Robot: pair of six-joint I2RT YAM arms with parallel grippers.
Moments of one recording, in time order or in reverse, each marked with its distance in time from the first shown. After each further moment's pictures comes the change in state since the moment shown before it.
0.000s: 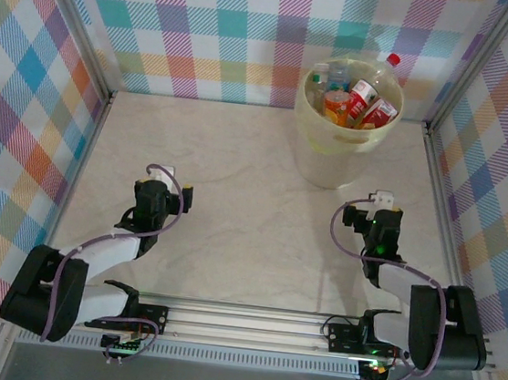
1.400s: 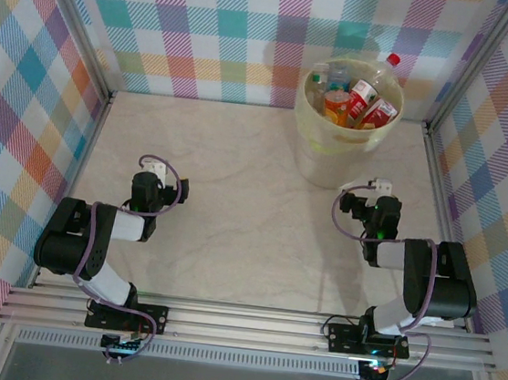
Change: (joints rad) left arm 0.184 0.354 0.048 0.314 0.211 -0.025; right arm -0.052 0.285 0.113 0.201 -0.178 0.037
